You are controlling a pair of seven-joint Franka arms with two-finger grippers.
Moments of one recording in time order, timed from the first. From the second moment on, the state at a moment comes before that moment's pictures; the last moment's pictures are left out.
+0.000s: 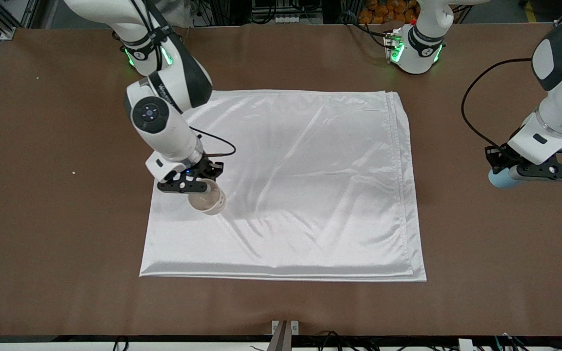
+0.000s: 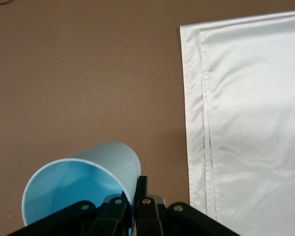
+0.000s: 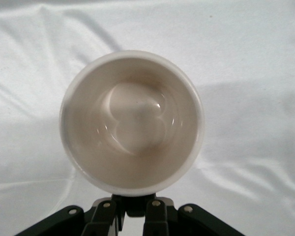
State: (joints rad) left arm -0.06 0.04 0.01 -1.84 0.09 1.97 0.02; right arm 0.48 0.35 0.05 -1.78 0.04 2.17 0.58
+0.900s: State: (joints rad) left arm -0.07 0.04 -0.02 -1.81 0.09 1.93 0.02; right arm 0.62 0.69 0.16 -1.44 -0.15 2.19 0.87
